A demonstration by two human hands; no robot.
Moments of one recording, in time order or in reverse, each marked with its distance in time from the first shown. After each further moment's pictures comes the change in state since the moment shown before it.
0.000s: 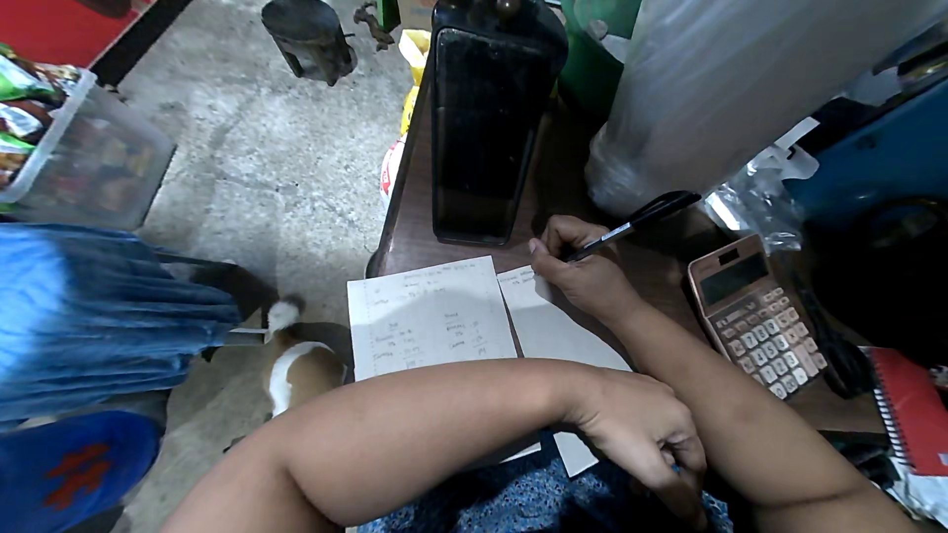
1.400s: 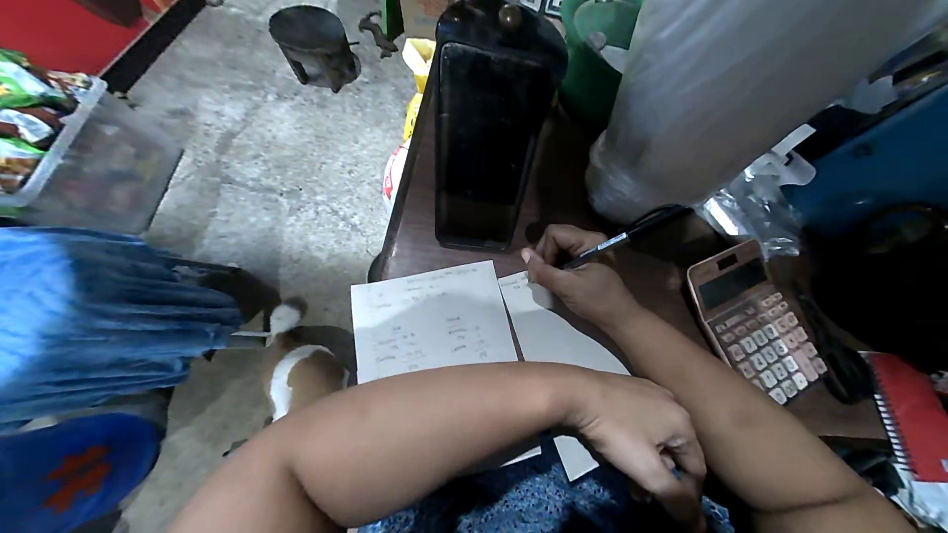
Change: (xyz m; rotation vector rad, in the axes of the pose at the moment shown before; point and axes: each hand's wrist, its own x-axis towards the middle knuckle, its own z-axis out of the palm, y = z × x) left_hand 0.000 -0.001 0.001 -0.007 -0.002 -0.007; right_hand -0.002 0.003 0.000 0.027 -0.026 0.009
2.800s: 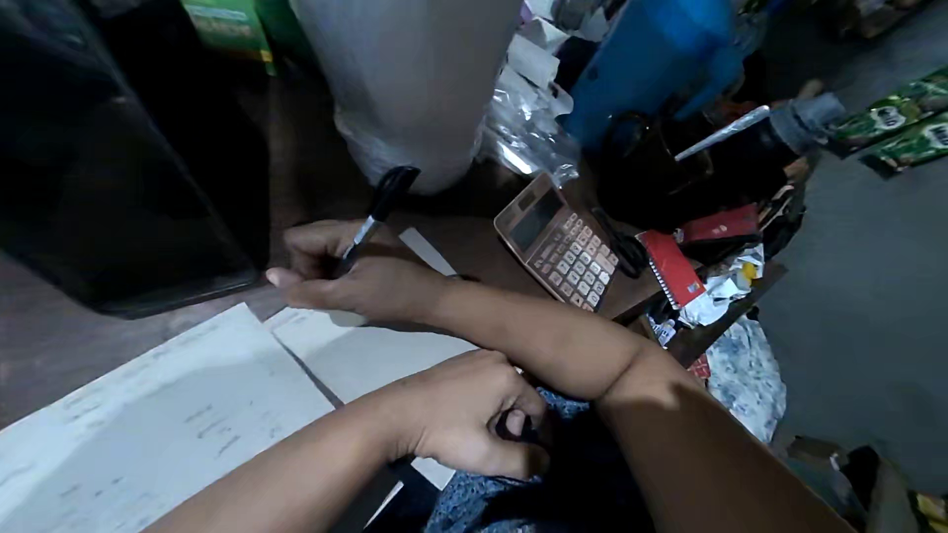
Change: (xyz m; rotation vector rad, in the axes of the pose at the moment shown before) left_hand -0.006 -0.014 0.000 0.063 -0.025 0.063; right_hand 0.006 -0.013 0.005 0.145 -0.022 0.020
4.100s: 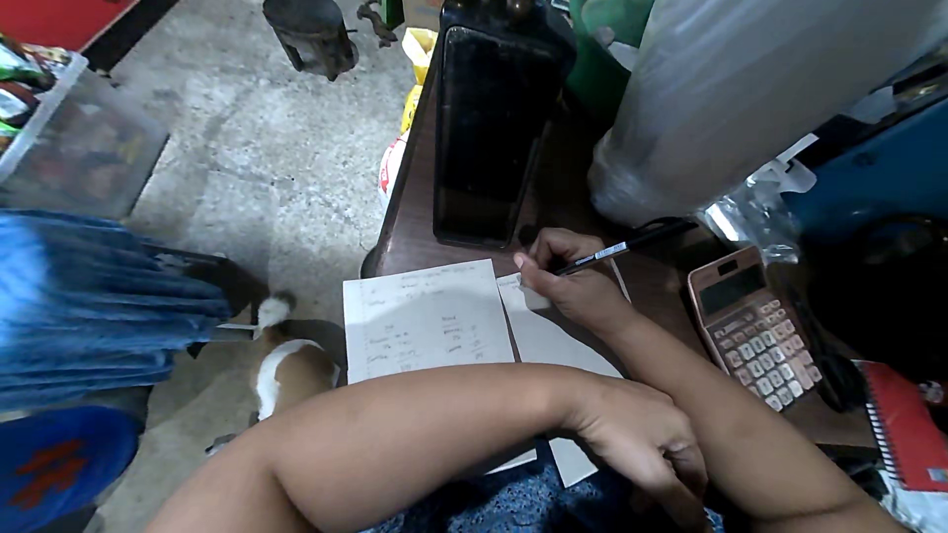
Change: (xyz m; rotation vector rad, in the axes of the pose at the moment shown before) left_hand 0.005 0.016 -0.004 -0.092 0.035 -0.088; right_hand -0.005 0.011 0.001 -0.092 -0.007 -0.045
